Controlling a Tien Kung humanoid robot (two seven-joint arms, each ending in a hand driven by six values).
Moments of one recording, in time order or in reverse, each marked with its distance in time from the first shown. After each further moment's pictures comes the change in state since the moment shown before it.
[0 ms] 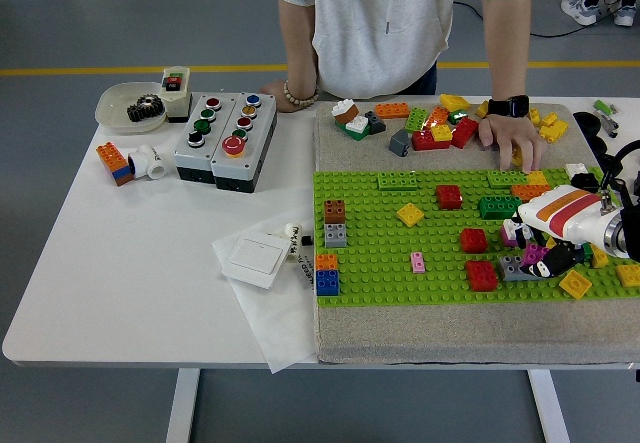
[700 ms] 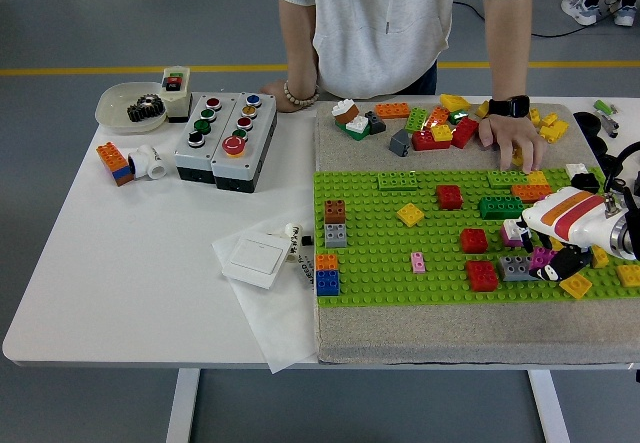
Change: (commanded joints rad) left arm -0.007 0.000 0.005 0.001 -0.008 0.004 -0.005; right arm 0.020 -0.019 -0.046 -0.008 -0.025 -0.009 0.036
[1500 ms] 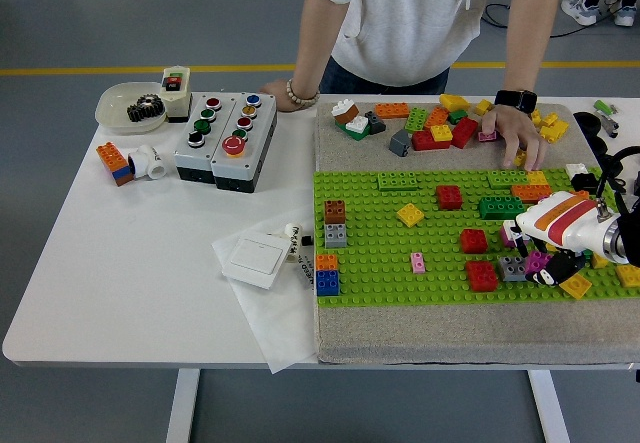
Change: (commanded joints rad) left arm -0.003 0.000 0.002 -0.001 -0.003 0.001 -0.001; right arm 0.005 0.018 -0.021 -0.016 -0.015 -0.010 0.010
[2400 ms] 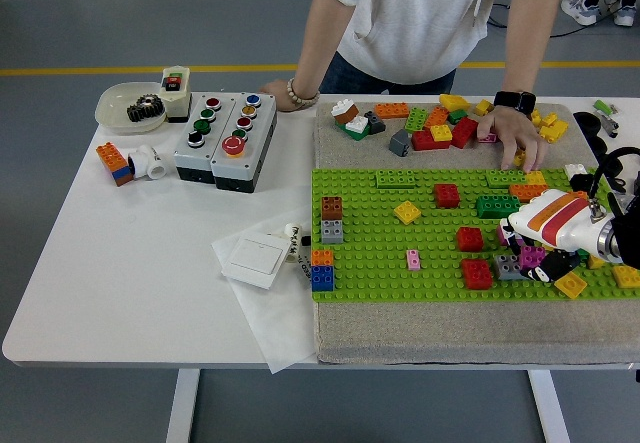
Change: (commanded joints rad) left arm 0.006 -0.001 -0.004 -0.001 0.007 -0.001 0.004; right arm 0.003 0.009 -0.004 -0.001 -0.045 -0.024 0.027
